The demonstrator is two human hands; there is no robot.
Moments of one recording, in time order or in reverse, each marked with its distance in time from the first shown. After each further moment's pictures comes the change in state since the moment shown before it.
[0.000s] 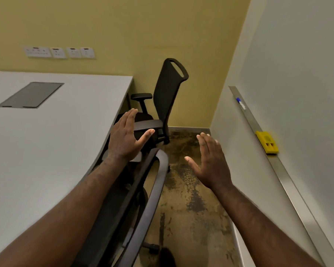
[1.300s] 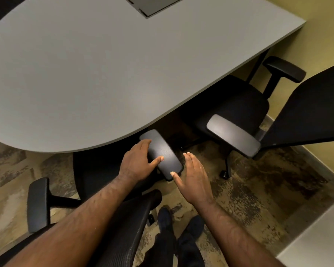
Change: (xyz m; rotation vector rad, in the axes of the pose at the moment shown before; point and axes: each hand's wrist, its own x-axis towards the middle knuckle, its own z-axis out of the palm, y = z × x) left_hand 0.022 -0.181 0.191 0.312 -0.238 -1.059; right_hand 0.222 -0.020 0.348 0.450 -0.871 -0.500
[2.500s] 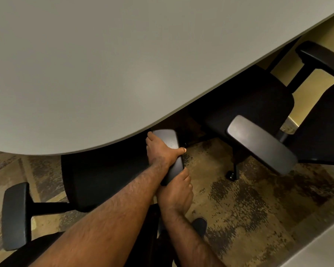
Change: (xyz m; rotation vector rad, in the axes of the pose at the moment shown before) left_hand 0.105 0.018 0.080 -0.413 0.005 -0.614; right_hand 0.055 -0.056 0.109 -0.022 -0.019 0.609
